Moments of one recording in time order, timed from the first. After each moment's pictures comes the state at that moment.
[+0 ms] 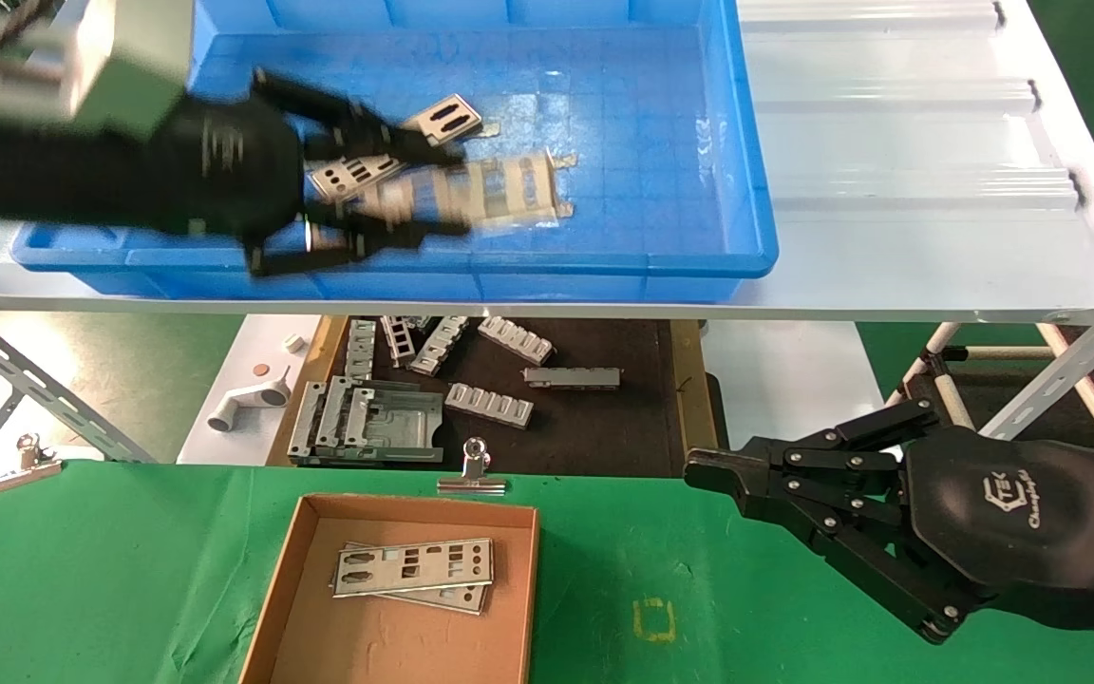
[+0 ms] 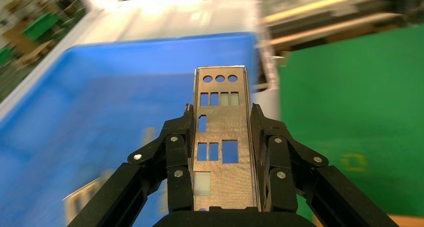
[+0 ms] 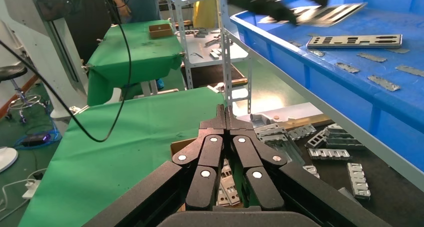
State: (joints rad) left arm -1.91 0.88 0.68 -0.58 1.10 1.61 0.20; right arm 1.10 -0.54 -0.44 1.23 -0.61 -1.41 0.09
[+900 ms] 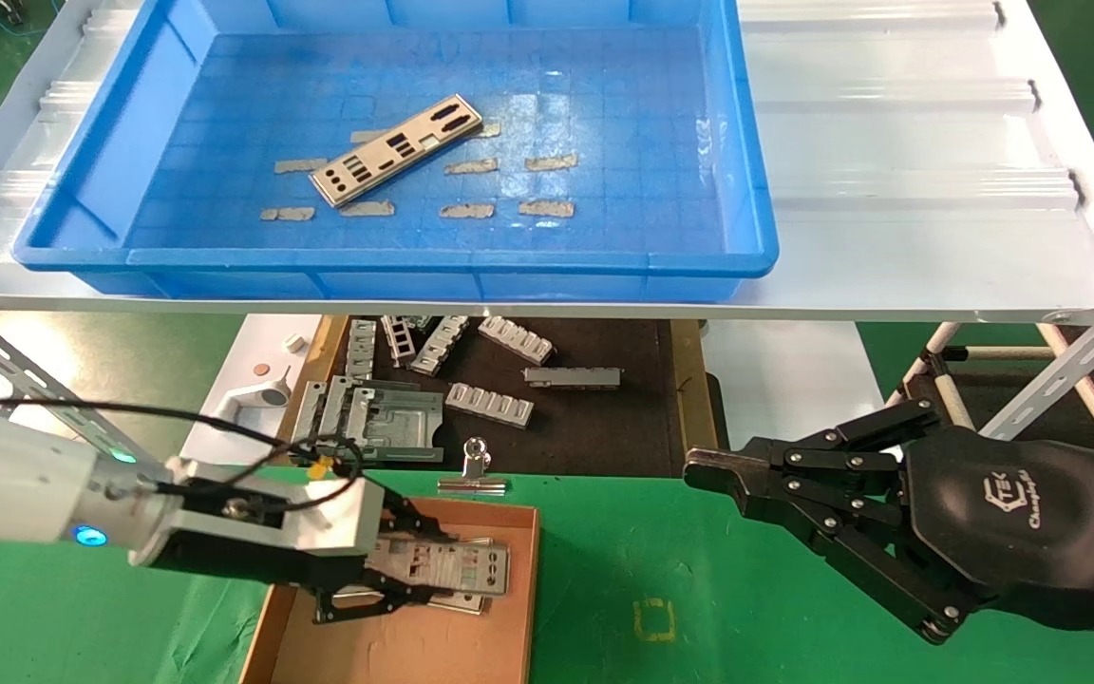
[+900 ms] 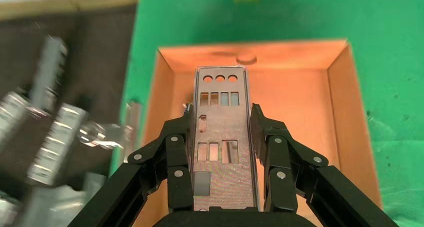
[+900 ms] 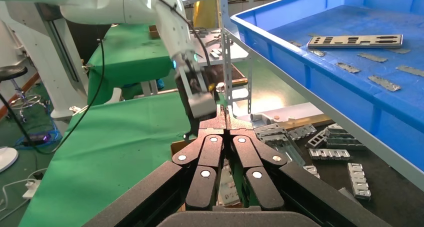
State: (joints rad) left arm -1.54 0.85 1.04 -0.79 1.15 1.29 0.25; right arm 1.10 -0.54 -0.44 1.23 -0.61 -1.41 0.09
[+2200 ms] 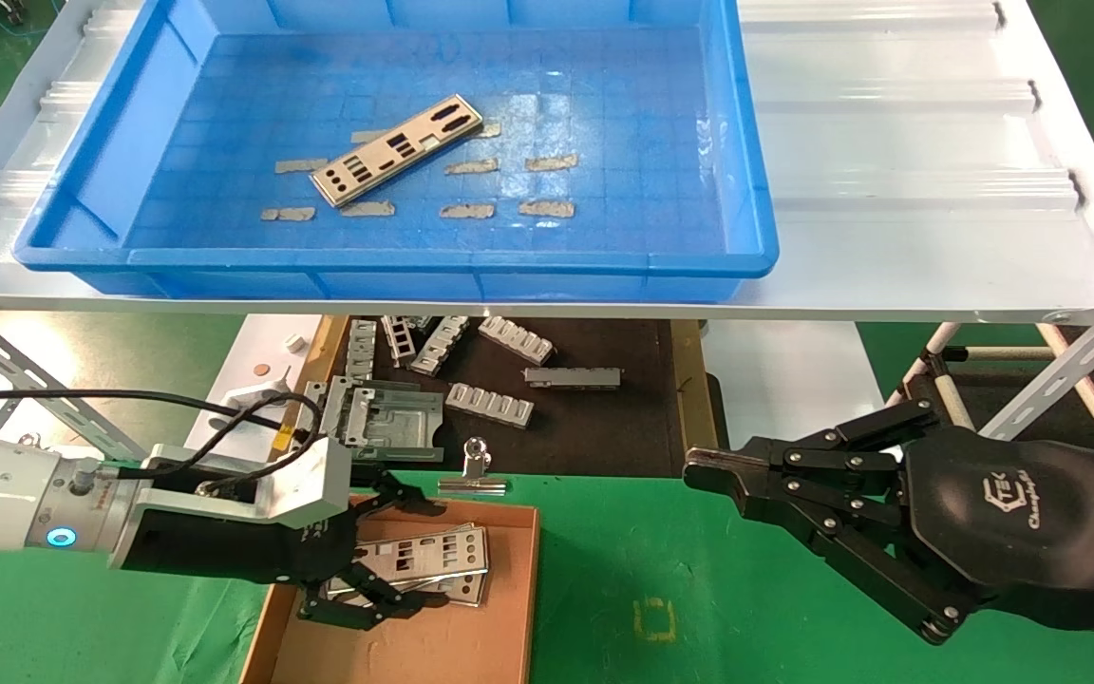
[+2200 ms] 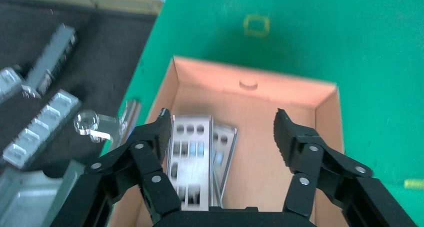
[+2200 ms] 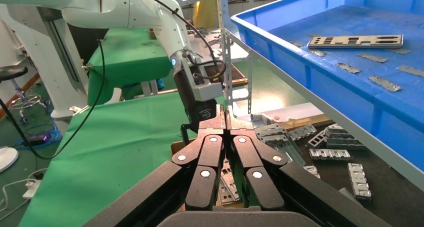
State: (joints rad) left arm -1.48 0.87 0.96 -0.62 1.07 1.36 0.24; right arm 1.10 -0.54 -0.44 1.23 -0.61 -1.41 0.09
